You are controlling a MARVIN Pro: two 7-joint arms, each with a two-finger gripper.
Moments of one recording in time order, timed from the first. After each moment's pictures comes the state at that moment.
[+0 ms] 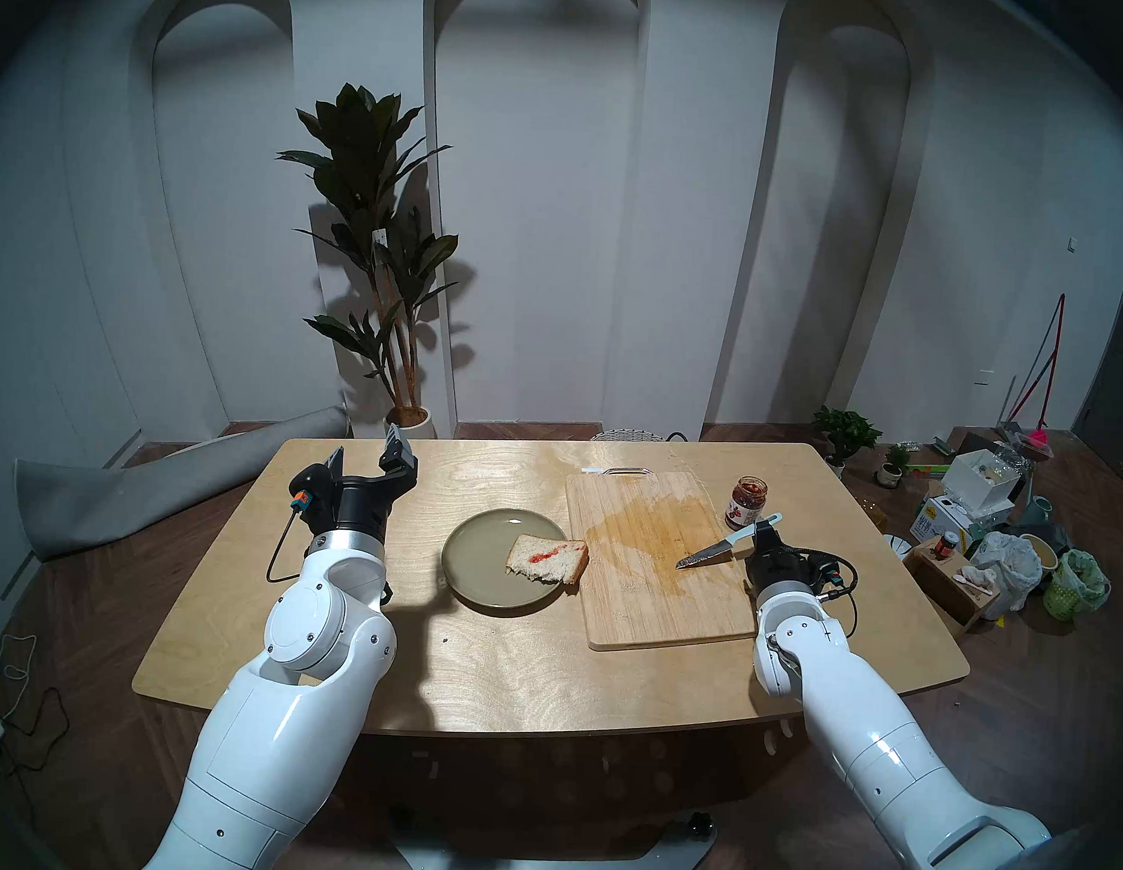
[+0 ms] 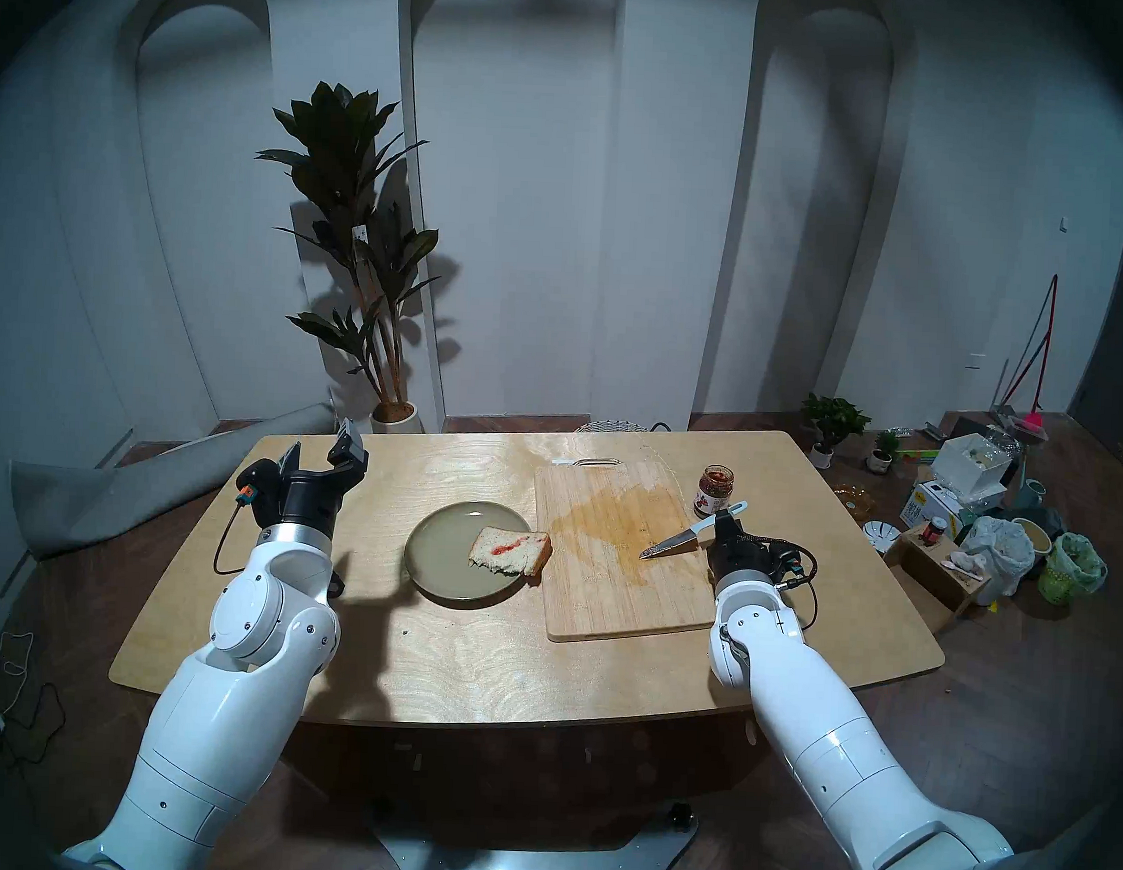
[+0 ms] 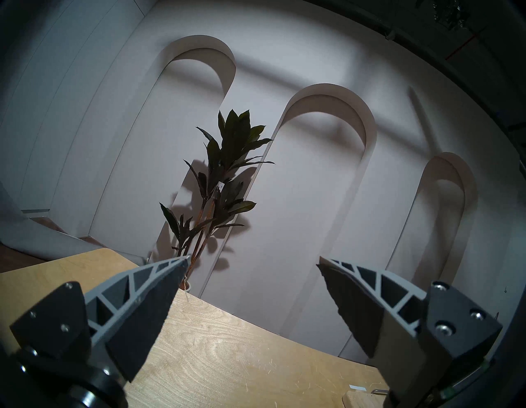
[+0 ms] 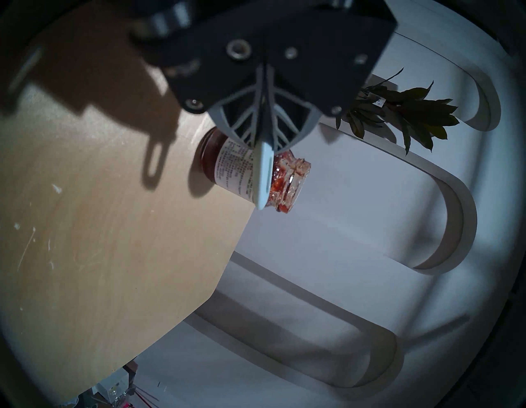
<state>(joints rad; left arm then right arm) 1.67 -1.25 -1.42 -1.82 -0.63 -0.22 0.35 -1.44 -1.14 1.24 -1.29 1.61 -0.36 0.01</state>
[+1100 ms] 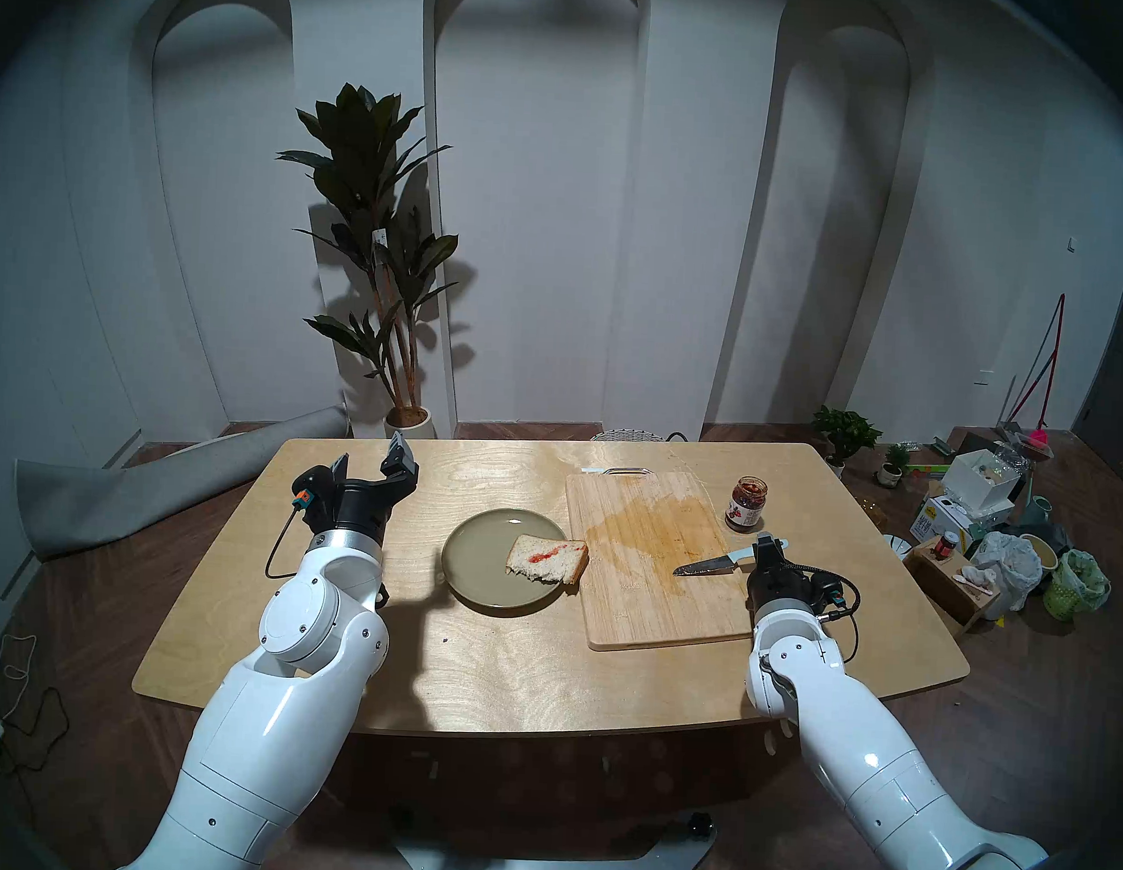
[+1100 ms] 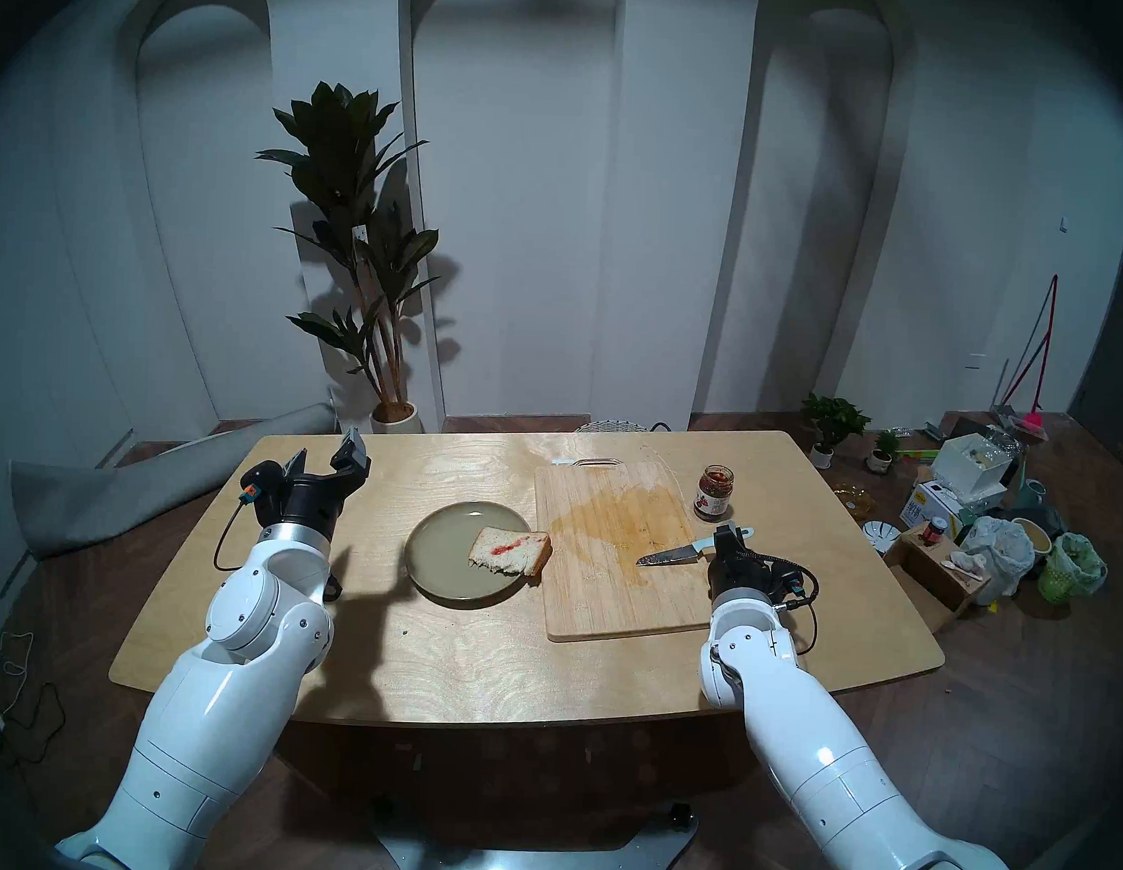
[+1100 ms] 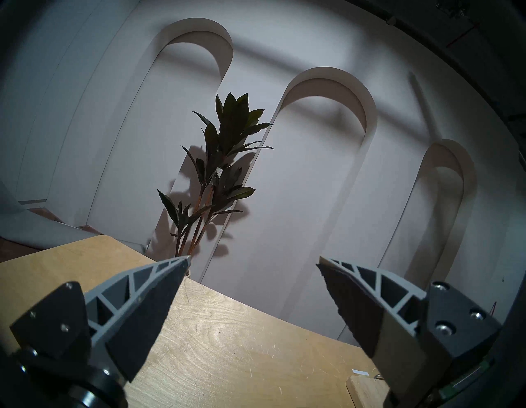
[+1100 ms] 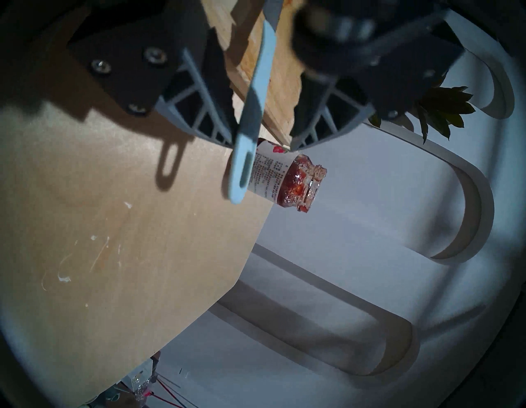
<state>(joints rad) 1.65 -1.23 -1.43 -1.79 -0.68 -0.17 0.33 -1.52 -1.13 1.24 -1.41 1.57 -0.42 -0.13</state>
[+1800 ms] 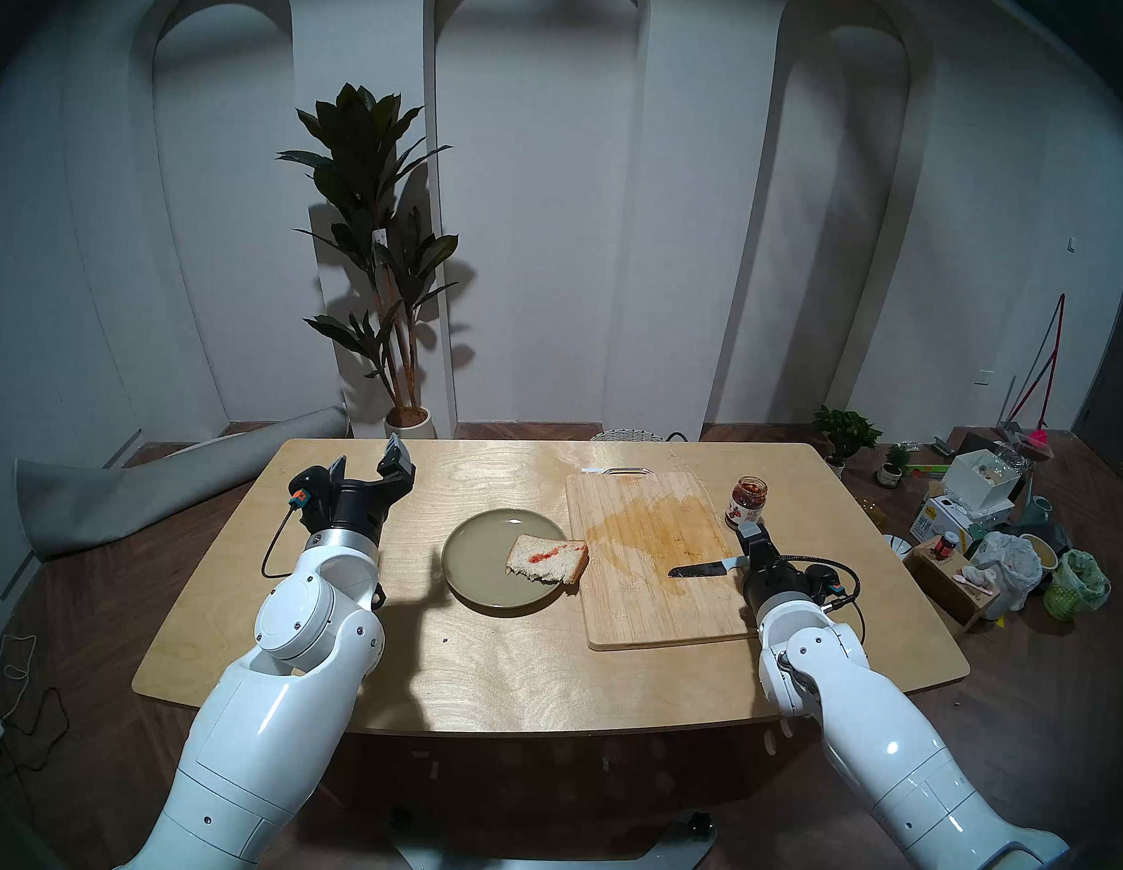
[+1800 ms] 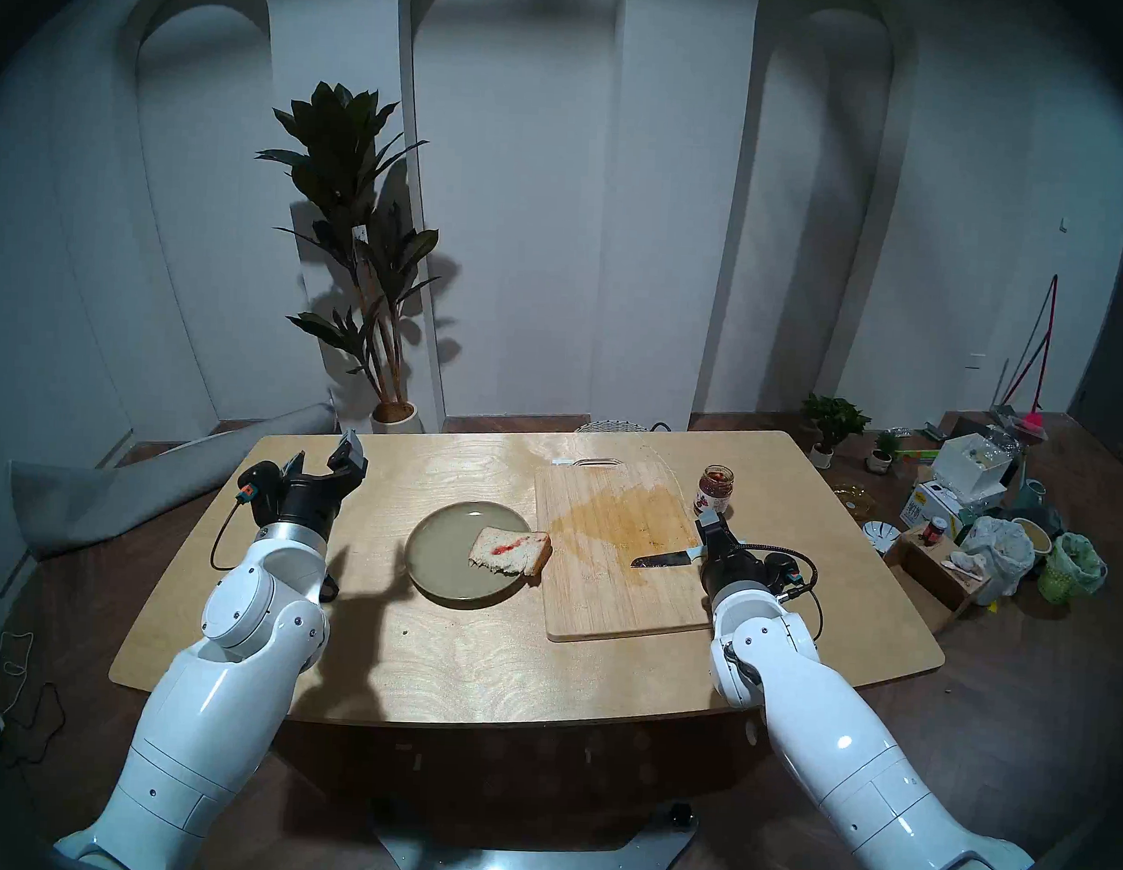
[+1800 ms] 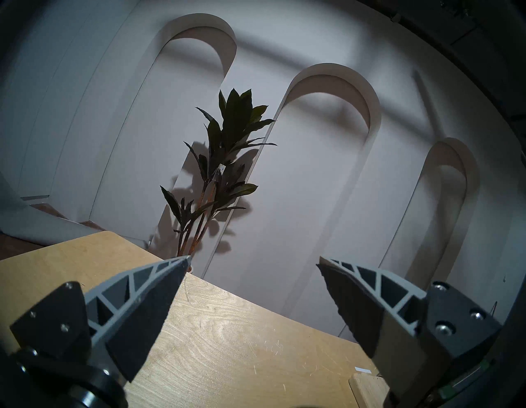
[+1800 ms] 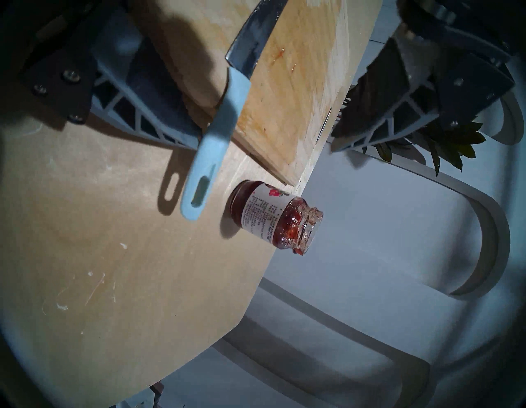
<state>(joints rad) 1.65 -1.23 -1.43 -1.80 -0.71 -0.14 0.33 -1.57 -1.03 1.24 -1.60 1.63 -0.27 -0.32</state>
